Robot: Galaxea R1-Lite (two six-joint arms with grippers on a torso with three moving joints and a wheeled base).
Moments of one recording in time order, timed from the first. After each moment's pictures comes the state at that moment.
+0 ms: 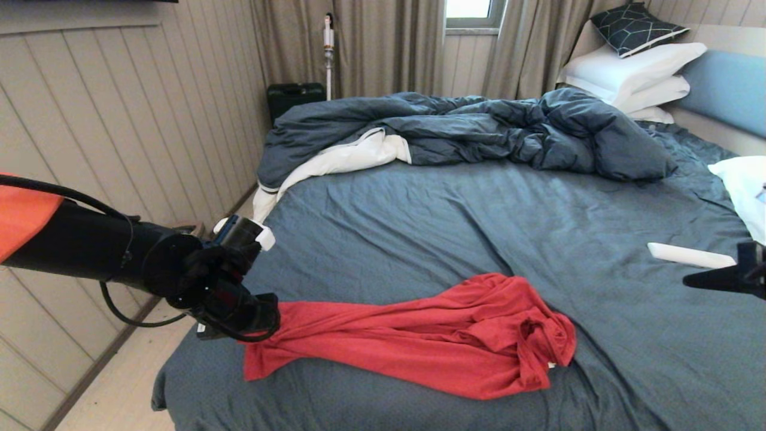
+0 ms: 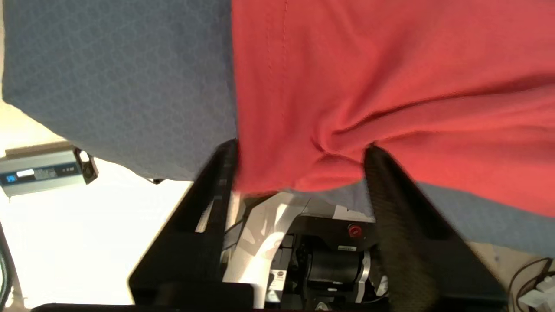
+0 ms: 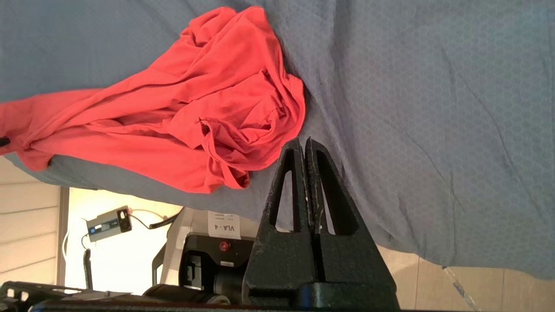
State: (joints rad) left arm -0.41 1.92 -1.11 0.29 0.12 -0.48; right arm -0.50 1.48 -1.12 0.49 0.60 -0.10
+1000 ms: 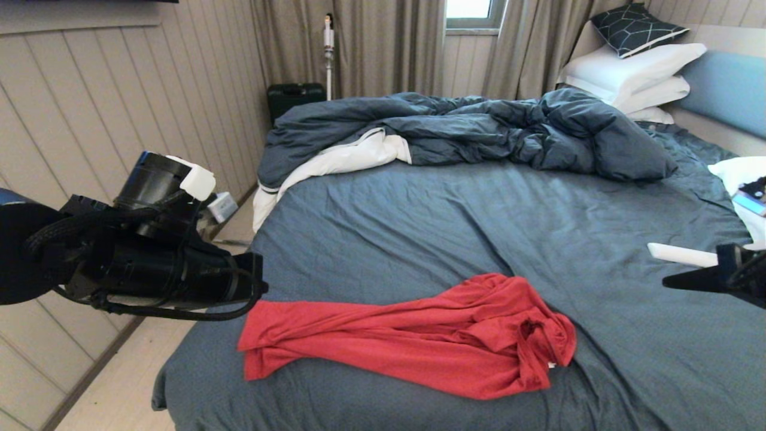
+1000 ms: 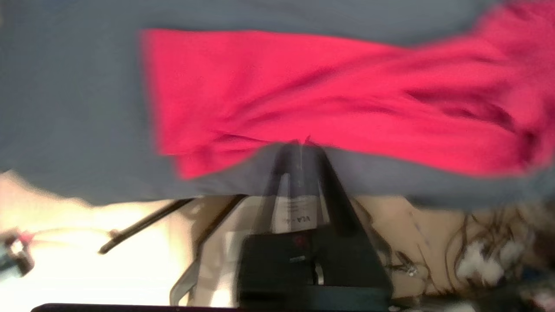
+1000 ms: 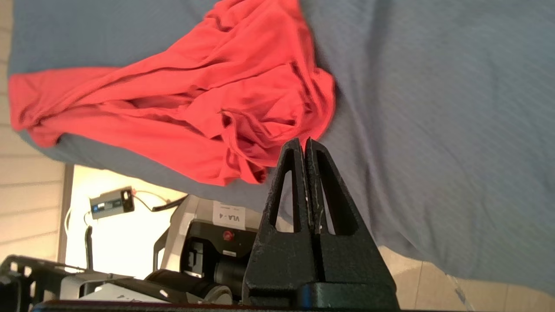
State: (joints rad) left arm -0.47 1.60 -1.08 0.26 -0.04 -0.43; right arm -0.43 1.49 -1.11 0.48 0.60 -0.10
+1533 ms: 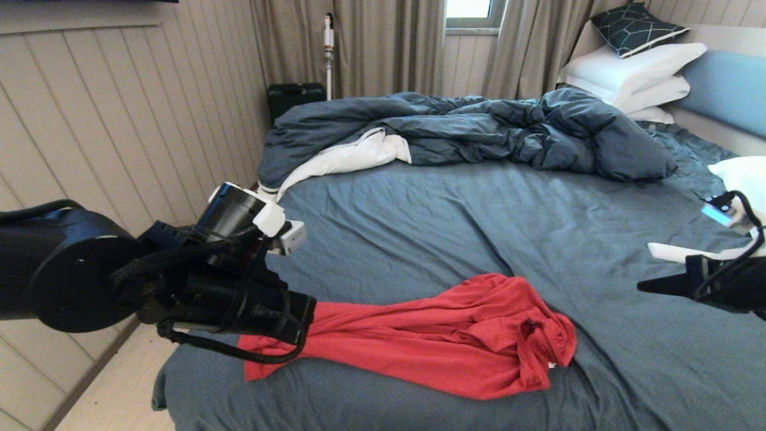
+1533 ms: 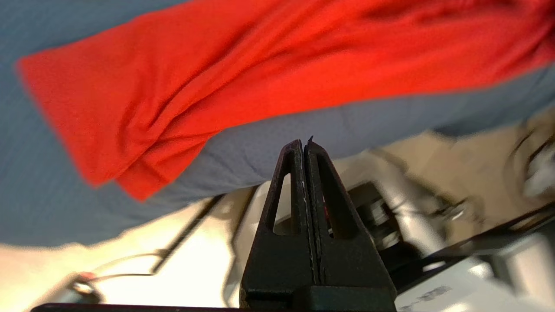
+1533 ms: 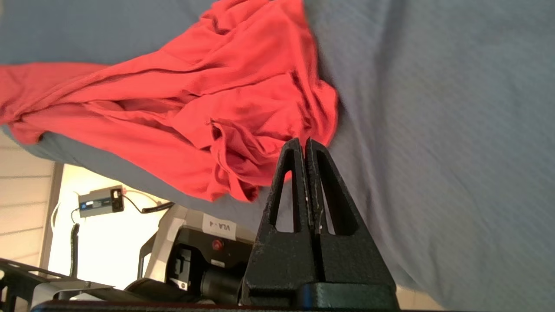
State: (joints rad) left arm -0.64 1.70 -1.07 0.23 -0.03 -0.20; right arm -0.38 1.54 -0.99 0.28 0.60 -0.10
